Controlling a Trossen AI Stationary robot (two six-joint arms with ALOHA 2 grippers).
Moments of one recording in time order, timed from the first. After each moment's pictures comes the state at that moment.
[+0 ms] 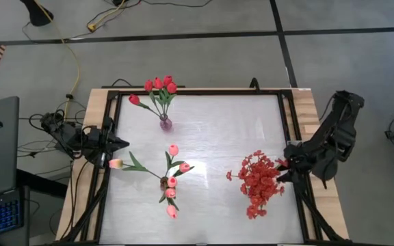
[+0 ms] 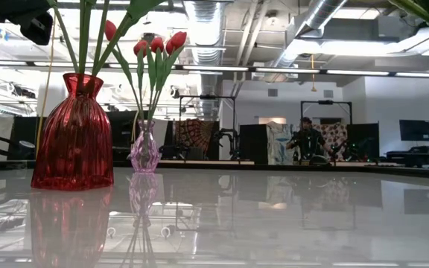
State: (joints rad) left arm -0.57 0.01 0.46 -0.51 -0.53 -0.08; right arm 0.96 0.74 0.91 -1.04 0.42 1.25
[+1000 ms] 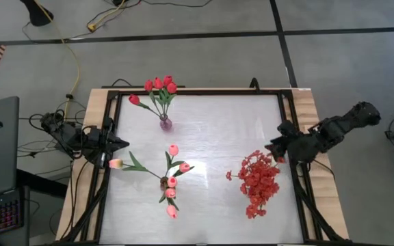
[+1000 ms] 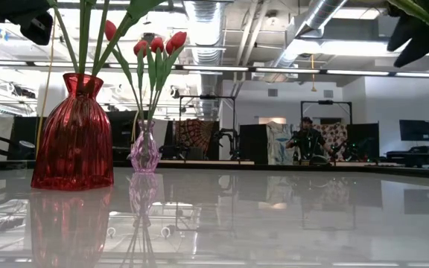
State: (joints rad) left arm -0.57 0.01 0.46 -0.51 -0.53 -0.08; right arm 0.46 0.75 0.91 -1.19 0.50 1.26
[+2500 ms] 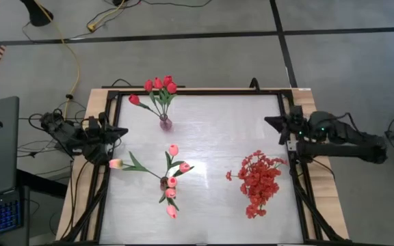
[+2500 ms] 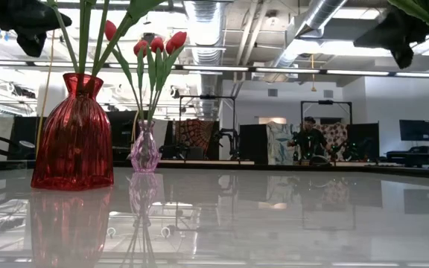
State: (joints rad) left arm -0.57 0.00 0.49 -0.57 -0.82 -0.30; right arm -0.14 0.26 0.55 -0.48 0.29 0.40
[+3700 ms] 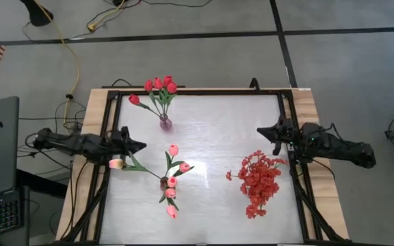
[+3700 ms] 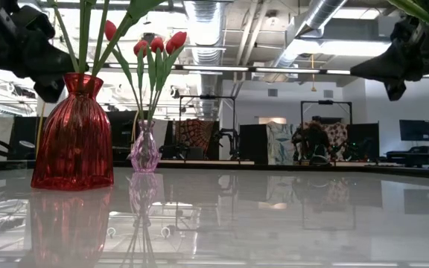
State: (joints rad) left arm -0.23 0.00 0.12 -0.22 -0.37 -0.38; right arm -0.14 0.00 0.18 -0.24 0.18 0.31
